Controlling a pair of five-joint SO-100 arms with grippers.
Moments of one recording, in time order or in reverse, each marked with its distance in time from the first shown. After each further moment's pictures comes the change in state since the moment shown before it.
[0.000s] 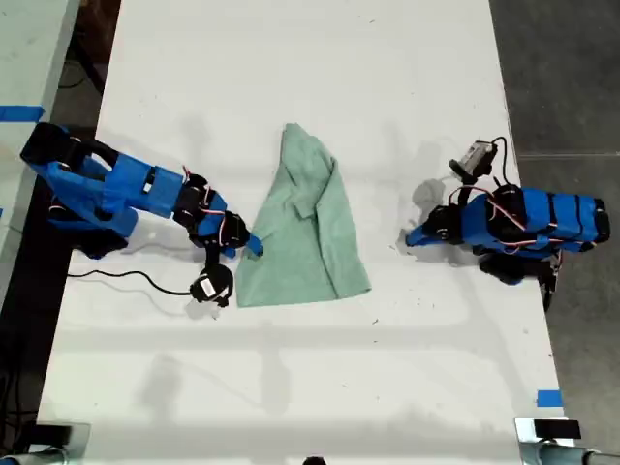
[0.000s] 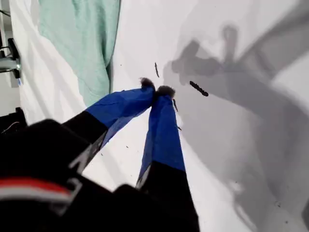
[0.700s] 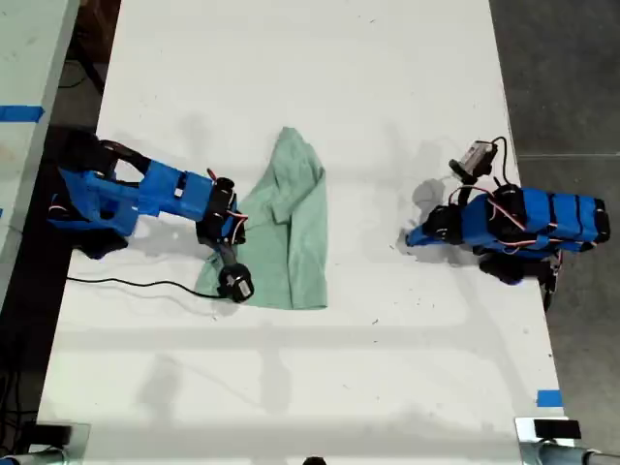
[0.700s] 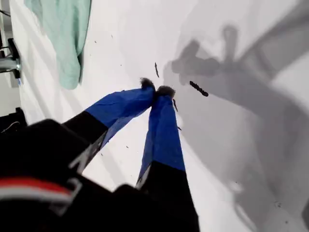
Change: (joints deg) arm 0 -3.5 -16.7 -18.2 24.5 -5.1; arm 1 0.0 0.0 0.0 0.0 0.0
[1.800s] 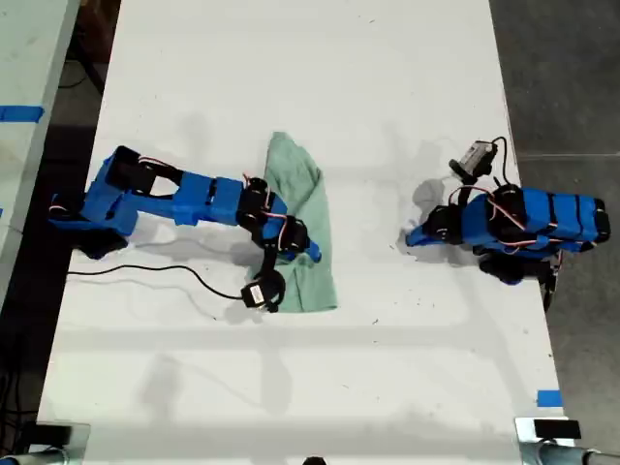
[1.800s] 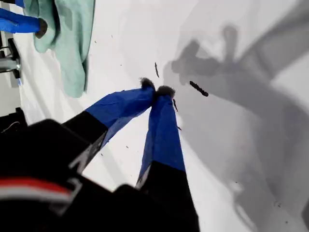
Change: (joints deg) arm 0 -0.1 -22.4 -40.3 -12.8 20.0; arm 1 0.0 0.0 0.1 0.0 0.0
